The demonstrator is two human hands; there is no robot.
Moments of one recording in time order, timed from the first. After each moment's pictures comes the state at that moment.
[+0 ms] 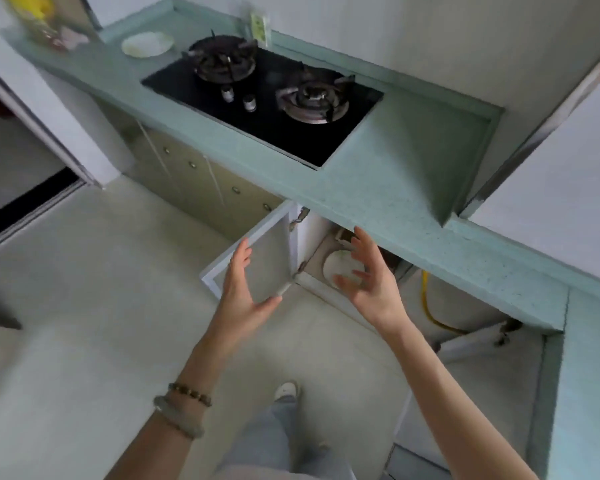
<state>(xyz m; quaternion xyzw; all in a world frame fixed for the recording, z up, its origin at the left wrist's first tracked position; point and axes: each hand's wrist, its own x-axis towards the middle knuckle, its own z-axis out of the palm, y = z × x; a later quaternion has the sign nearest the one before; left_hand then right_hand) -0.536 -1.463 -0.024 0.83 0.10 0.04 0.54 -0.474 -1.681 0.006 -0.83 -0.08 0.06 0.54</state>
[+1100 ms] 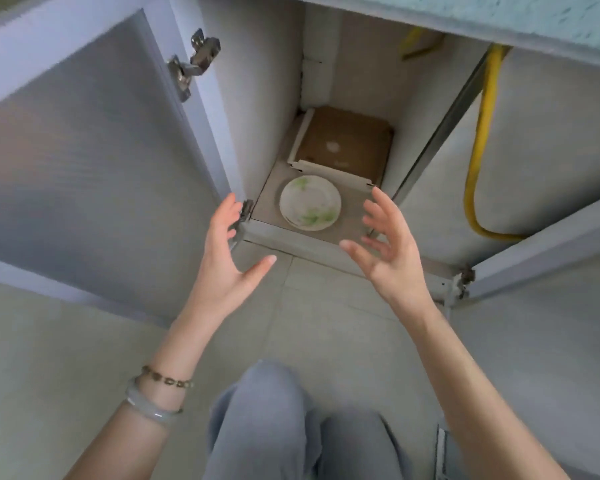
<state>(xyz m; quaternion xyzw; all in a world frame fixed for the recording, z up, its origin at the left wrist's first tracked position) -0.425 -1.502 -0.444 0.84 -0.08 0.07 0.53 -0.438 -1.735 -0.404 -0.81 0.04 -0.05 0.59</state>
